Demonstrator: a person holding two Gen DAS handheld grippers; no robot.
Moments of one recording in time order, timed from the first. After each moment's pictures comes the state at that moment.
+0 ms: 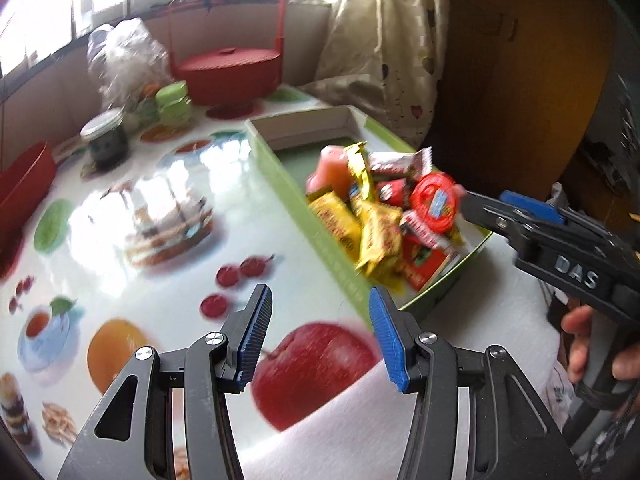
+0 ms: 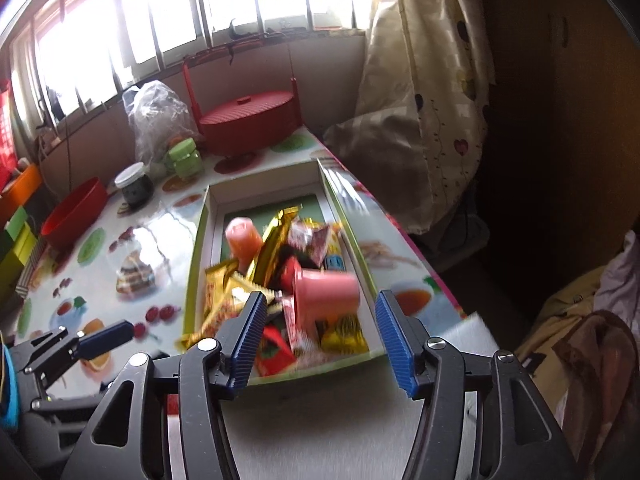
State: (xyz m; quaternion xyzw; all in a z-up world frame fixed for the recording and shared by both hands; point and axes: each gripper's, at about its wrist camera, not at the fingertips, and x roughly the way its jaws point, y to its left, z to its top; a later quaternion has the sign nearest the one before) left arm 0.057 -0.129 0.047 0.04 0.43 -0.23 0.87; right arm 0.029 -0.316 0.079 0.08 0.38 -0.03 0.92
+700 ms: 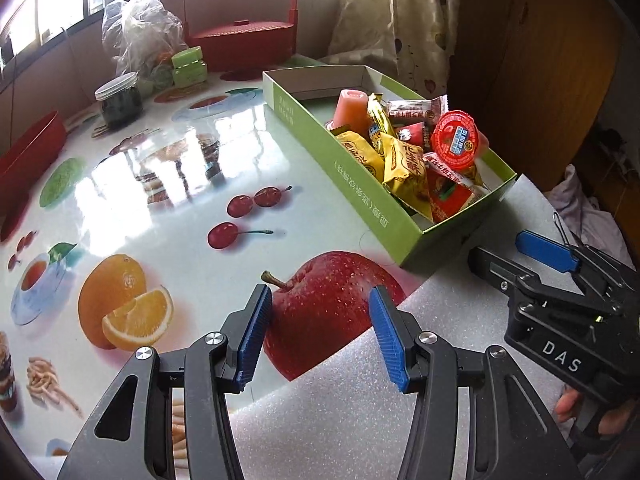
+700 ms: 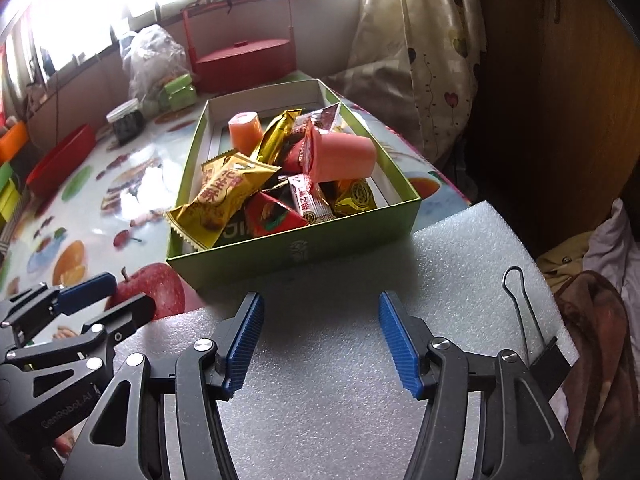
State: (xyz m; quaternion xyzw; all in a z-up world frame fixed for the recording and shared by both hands) left arm 0.034 -0.121 0.016 0.06 0.45 -0.21 0.87; right arm -0.012 -0.287 0.027 0.05 0.43 -0.05 0.90
